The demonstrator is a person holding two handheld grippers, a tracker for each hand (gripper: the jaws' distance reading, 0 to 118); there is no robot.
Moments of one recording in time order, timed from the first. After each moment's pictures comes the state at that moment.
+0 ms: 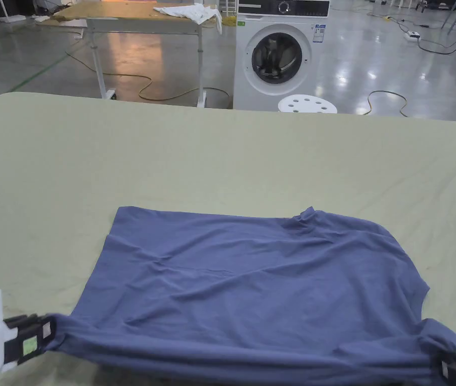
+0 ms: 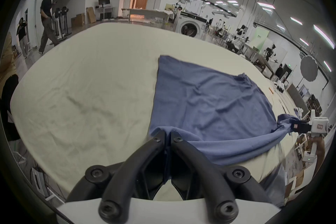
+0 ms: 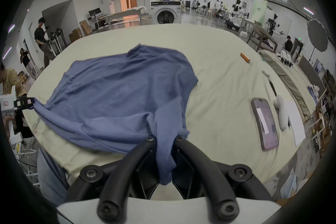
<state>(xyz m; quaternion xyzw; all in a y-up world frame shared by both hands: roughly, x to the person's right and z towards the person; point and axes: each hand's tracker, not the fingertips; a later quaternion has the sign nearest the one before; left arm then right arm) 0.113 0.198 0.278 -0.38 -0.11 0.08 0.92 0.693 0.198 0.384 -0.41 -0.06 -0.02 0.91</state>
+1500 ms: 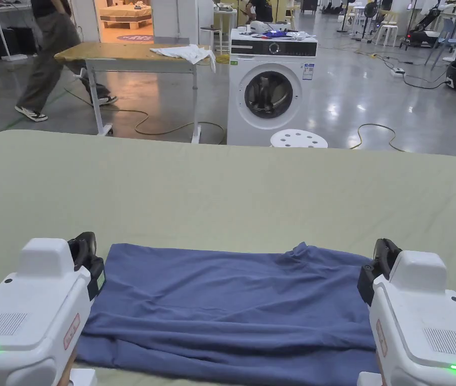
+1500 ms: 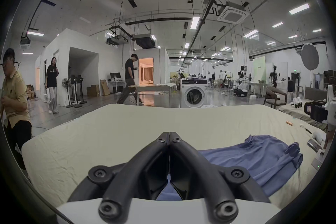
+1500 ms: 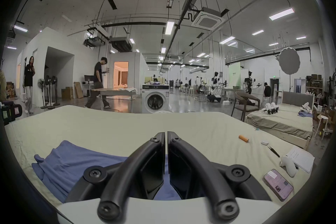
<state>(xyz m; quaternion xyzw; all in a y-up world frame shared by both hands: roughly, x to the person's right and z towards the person) 0.214 0.244 0.252 -0.06 -0.05 0.00 1.00 0.601 0.226 0.305 -0.03 -0.14 0.02 0.99</state>
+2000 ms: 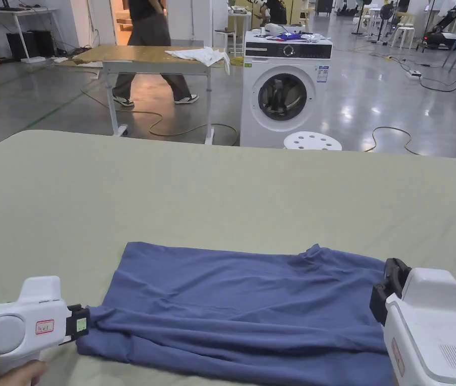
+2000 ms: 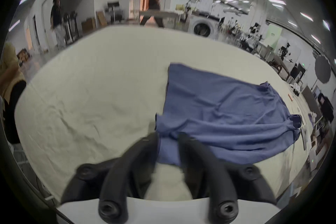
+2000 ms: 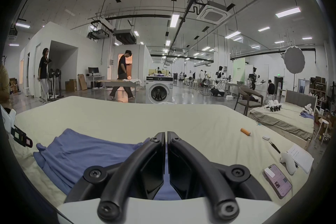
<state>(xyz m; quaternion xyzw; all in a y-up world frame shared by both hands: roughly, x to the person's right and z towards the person) 0.134 0.174 0.192 -0.41 -0.05 0.06 0.91 0.604 0.210 0.309 -0.07 -0.12 0.03 0.99</state>
